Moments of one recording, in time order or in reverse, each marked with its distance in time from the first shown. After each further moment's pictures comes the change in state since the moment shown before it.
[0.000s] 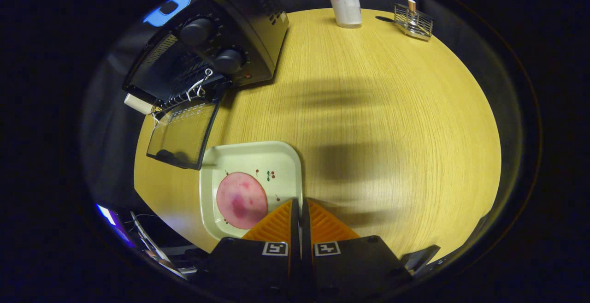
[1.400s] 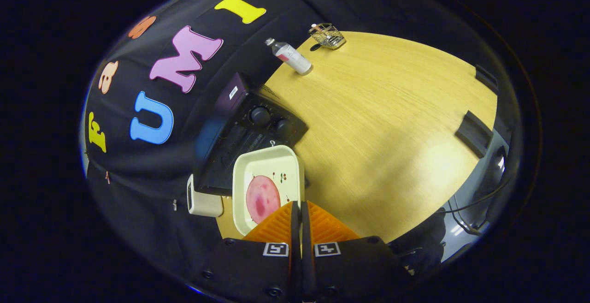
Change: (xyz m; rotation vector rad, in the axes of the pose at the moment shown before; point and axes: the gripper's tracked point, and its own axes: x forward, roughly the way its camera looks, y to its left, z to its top) arm -0.117 0.136 0.017 0.675 -0.404 0.176
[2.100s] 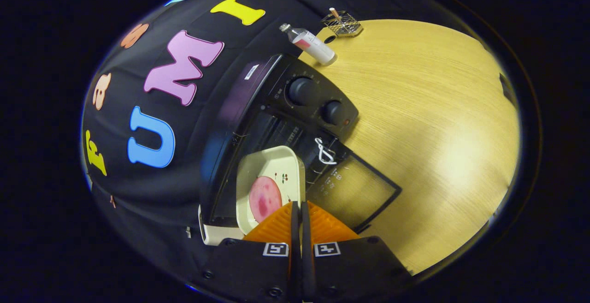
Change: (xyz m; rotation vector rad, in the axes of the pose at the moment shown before) arm 0.128 0.100 -0.009 0.151 -0.138 0.063
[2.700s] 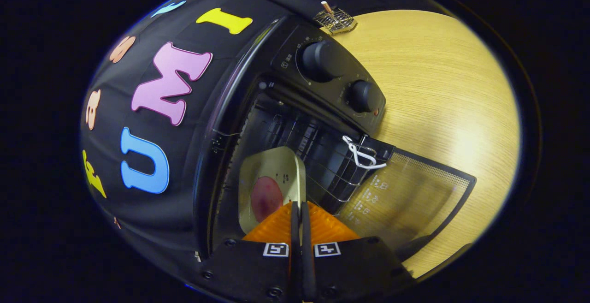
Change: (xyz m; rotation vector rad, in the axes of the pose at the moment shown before) arm 0.078 0.023 0.004 0.113 -0.118 -0.011
